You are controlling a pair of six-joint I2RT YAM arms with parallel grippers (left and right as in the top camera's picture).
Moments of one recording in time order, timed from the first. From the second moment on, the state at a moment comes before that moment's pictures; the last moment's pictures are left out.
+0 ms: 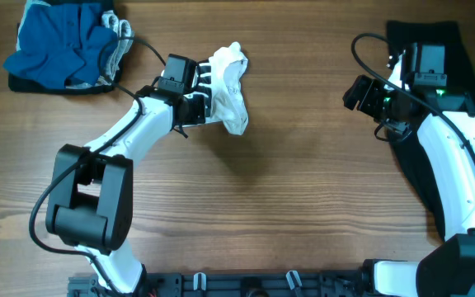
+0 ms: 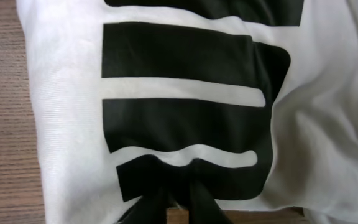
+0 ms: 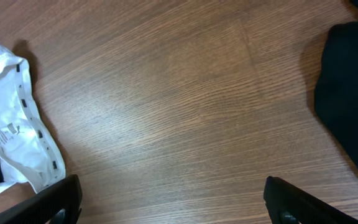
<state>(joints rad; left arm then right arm) -0.28 1.89 1.22 -0.49 -0.02 -0.27 -0.06 1.52 1.25 -0.85 -0.16 0.38</state>
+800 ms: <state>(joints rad) -0.21 1.98 1.26 -0.59 -0.41 -0.08 -0.06 1.53 1.25 -0.82 -0.16 0.38</state>
